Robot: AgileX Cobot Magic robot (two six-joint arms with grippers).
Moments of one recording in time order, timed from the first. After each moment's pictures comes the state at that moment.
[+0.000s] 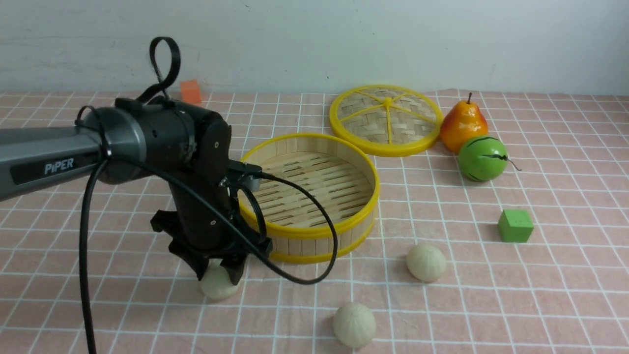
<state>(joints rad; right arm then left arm) -0.06 -0.01 0.02 -0.03 0.39 0.13 -0.41 1.95 -1.39 0.03 0.94 -0.15</state>
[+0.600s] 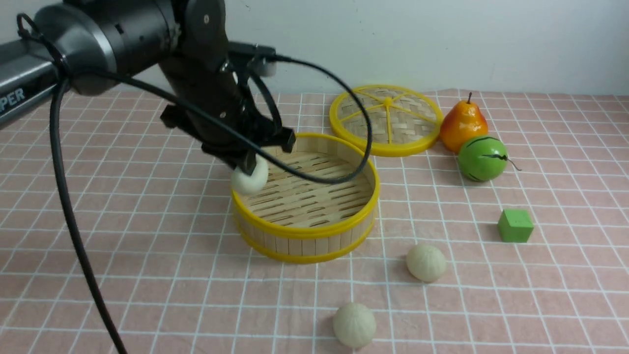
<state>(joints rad) -0.06 -0.01 0.02 -0.03 0.39 0.13 -0.44 1.91 -1.82 0.02 1.09 -0.13</state>
